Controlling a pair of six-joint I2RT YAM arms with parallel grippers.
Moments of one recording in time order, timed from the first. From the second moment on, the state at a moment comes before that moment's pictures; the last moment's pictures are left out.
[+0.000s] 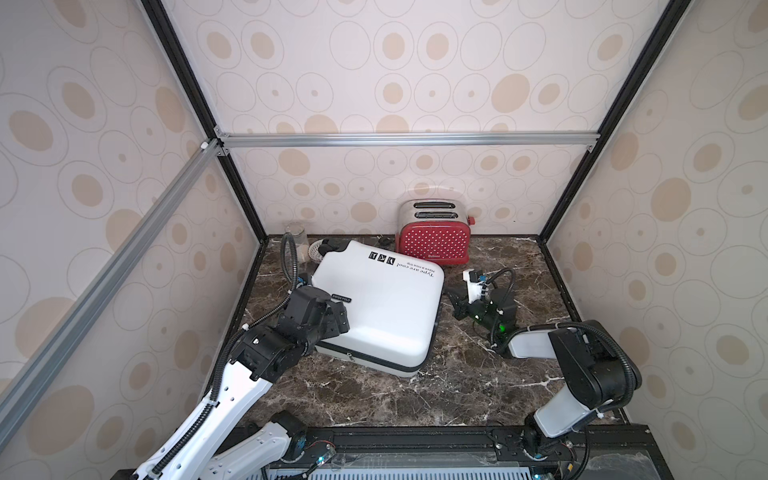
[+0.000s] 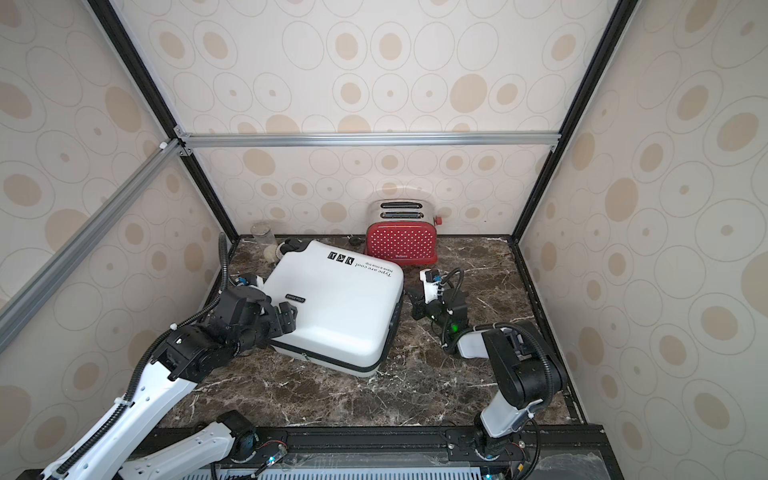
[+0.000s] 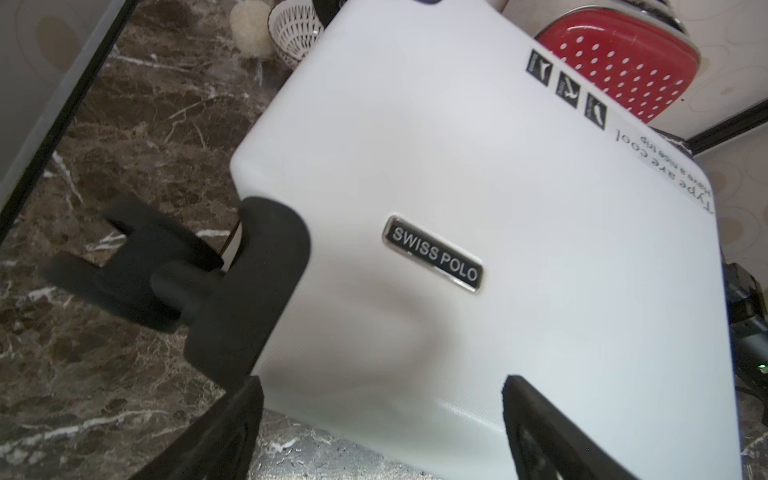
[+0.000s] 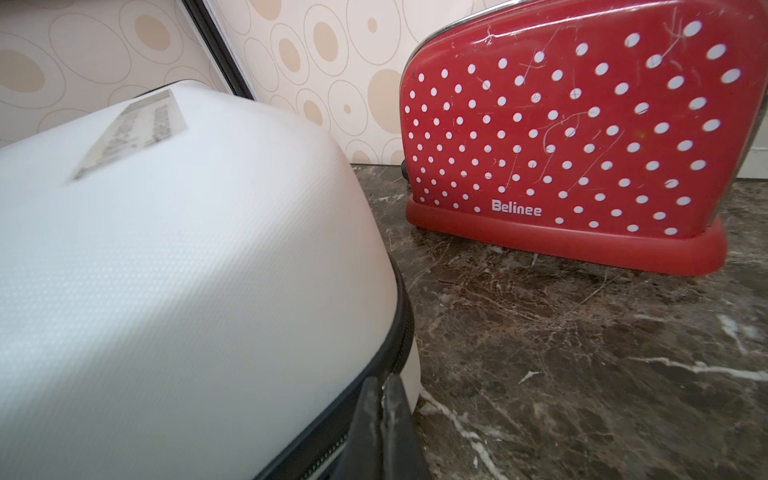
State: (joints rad) left arm -0.56 0.88 1.06 -0.98 -0.31 -0.70; right arm 0.29 1.63 0.53 0.89 -0.39 0.20
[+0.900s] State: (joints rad) left arm -0.17 1.04 0.97 -0.63 -0.08 -0.51; right arm 0.51 1.22 0.27 0.68 -0.28 0.16
